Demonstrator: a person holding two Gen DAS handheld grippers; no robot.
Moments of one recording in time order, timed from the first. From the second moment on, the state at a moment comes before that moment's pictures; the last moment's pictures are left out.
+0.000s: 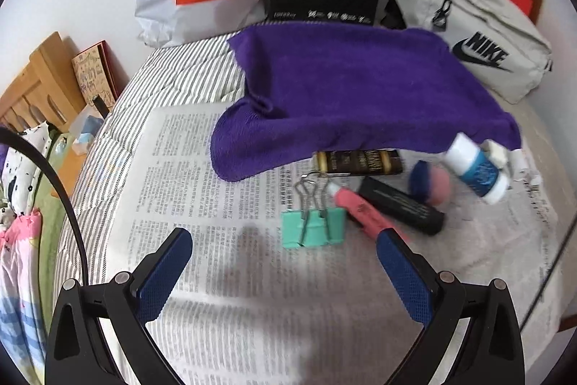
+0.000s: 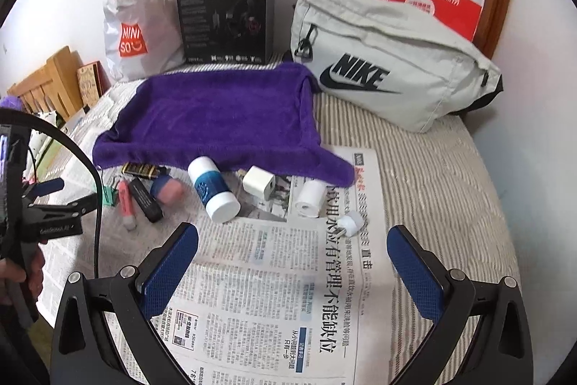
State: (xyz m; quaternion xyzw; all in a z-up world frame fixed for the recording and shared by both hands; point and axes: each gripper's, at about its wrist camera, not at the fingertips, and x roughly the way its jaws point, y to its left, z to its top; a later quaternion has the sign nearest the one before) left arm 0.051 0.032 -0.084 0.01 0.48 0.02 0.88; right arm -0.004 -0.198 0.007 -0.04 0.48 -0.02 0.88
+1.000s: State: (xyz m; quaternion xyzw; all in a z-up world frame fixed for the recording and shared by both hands) left arm 0.058 0.036 -0.108 0.01 0.47 0.00 0.88; right arm 0.034 -0.250 -0.050 0.00 0.51 -0.05 0.86
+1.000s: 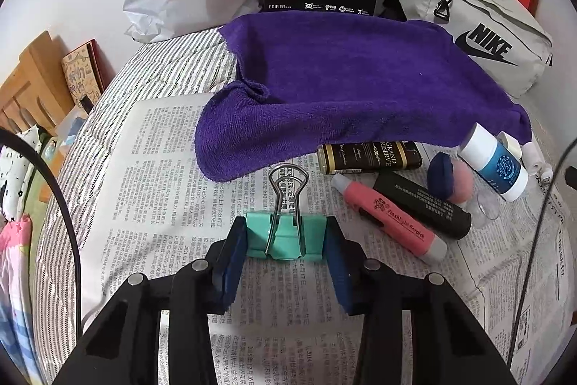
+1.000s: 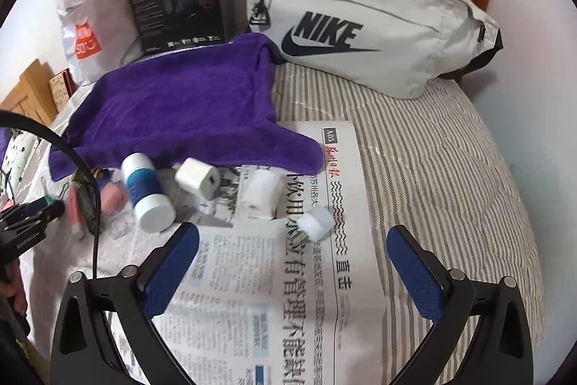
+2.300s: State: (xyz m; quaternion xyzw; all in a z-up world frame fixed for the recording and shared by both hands) left arm 0.056 0.034 -0.107 0.01 0.47 0.00 0.88; right arm 0.023 -0.268 -0.095 0.00 0.52 -0.04 0.86
